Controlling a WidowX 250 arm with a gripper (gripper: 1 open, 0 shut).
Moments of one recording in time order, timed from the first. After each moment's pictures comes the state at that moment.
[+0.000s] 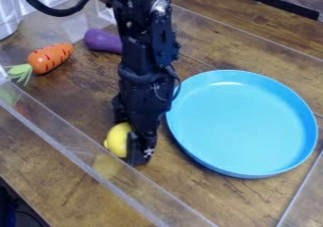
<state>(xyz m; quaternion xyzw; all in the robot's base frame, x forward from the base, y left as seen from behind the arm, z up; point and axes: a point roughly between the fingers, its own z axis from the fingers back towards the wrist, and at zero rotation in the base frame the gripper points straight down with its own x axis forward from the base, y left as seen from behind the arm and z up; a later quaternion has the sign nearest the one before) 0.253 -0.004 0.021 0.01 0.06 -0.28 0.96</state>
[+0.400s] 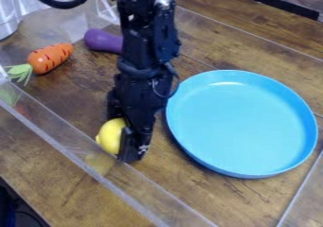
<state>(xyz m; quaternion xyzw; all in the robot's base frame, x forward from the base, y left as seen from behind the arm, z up) 0.250 -0.005 0.031 0.02 0.09 -0.28 0.96</state>
